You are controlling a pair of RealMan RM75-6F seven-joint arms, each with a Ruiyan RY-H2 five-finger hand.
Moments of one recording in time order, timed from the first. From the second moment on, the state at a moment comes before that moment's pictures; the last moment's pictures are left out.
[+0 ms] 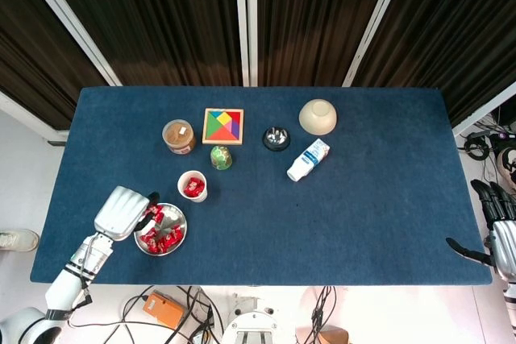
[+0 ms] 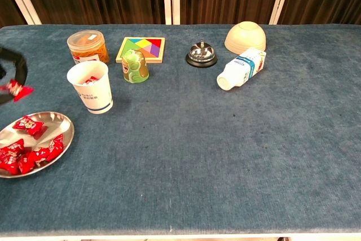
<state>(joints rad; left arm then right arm) -0.41 -1.26 -0.01 -1.70 1.53 1.22 0.42 0.02 -1.06 0.05 -1.57 -1.58 1.59 0.23</state>
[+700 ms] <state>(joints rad) -0.61 -1.37 -0.15 -1.69 1.27 1.01 0.54 0.02 -1.06 0.05 -1.56 -1.57 1.58 0.24</state>
